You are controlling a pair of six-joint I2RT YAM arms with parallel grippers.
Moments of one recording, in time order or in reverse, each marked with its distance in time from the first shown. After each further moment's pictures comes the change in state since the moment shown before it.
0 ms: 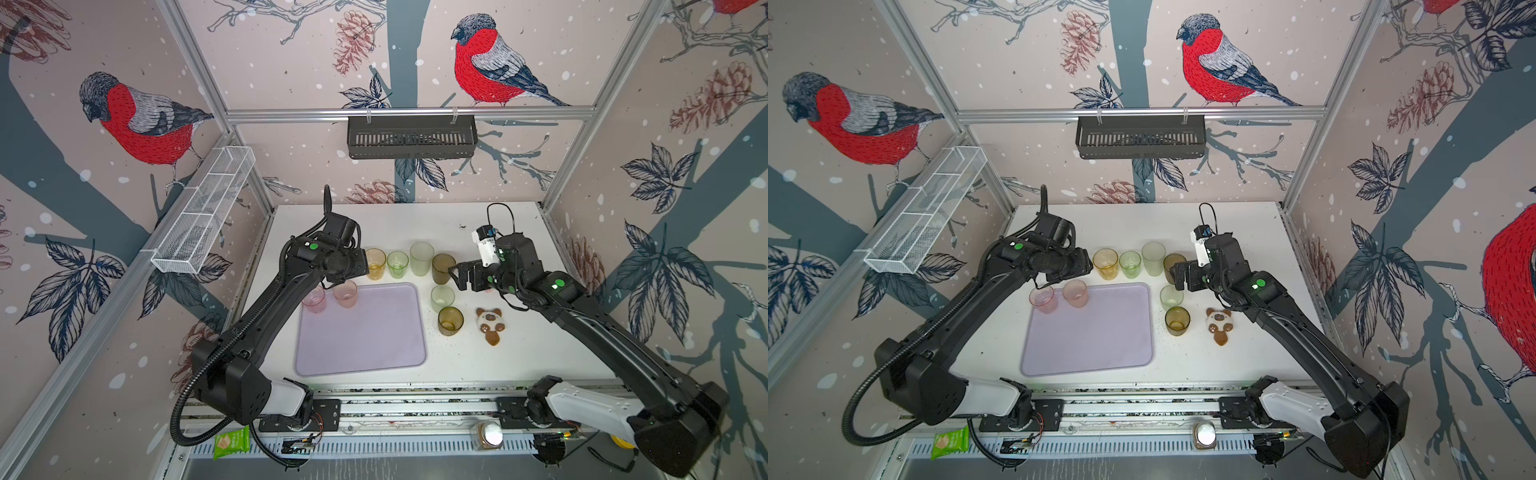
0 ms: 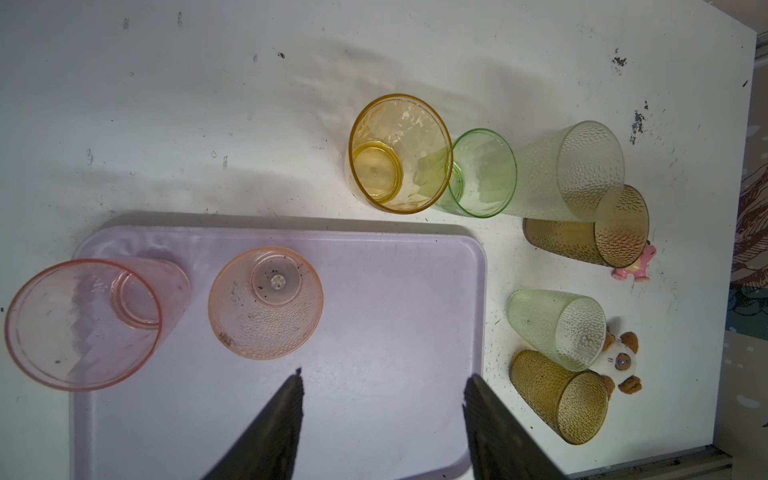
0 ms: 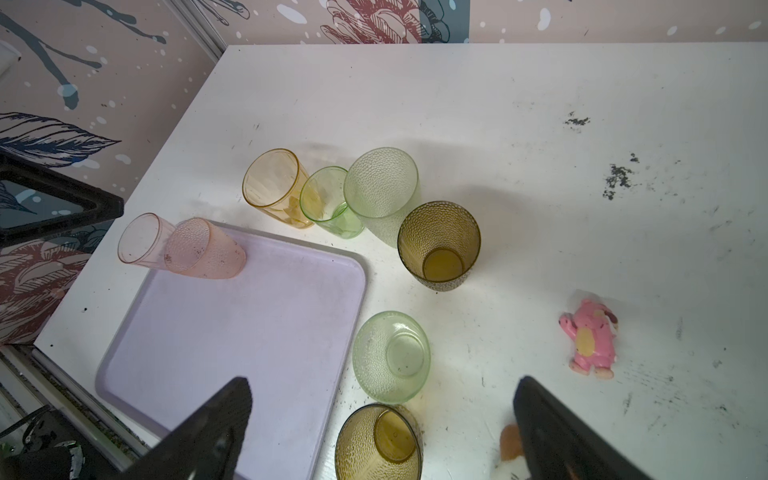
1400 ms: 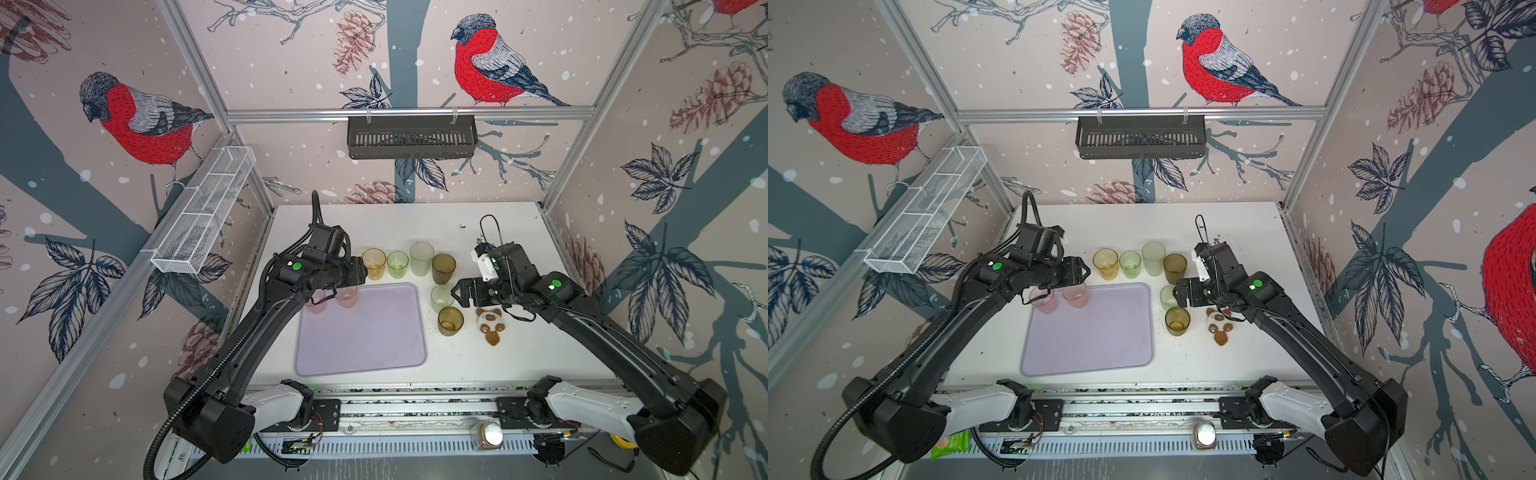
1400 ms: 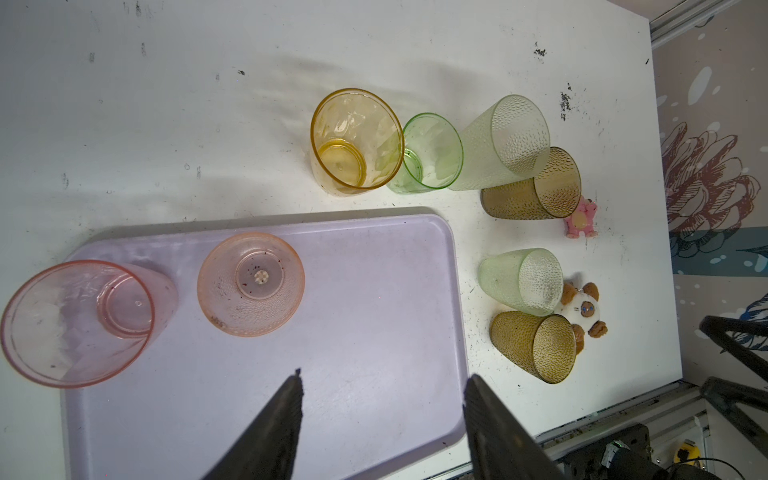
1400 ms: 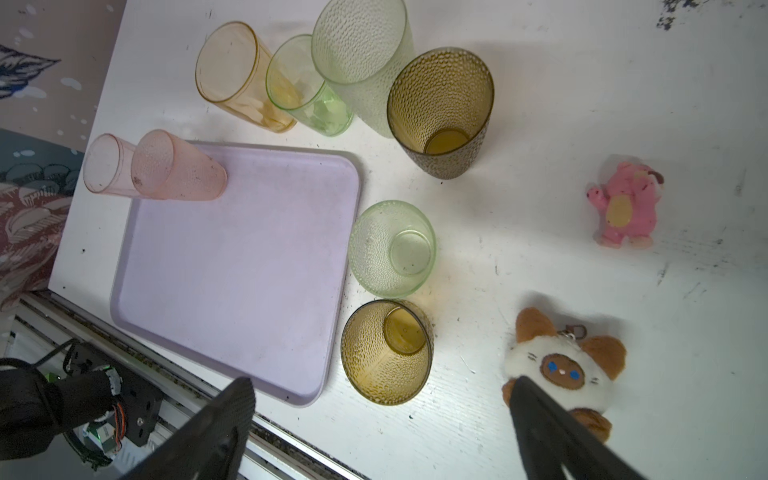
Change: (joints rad) left arm -0.003 -0.176 -0.097 0.037 0.084 0.078; right arm 0.026 0.007 -0.019 -0.222 -0.066 0.084
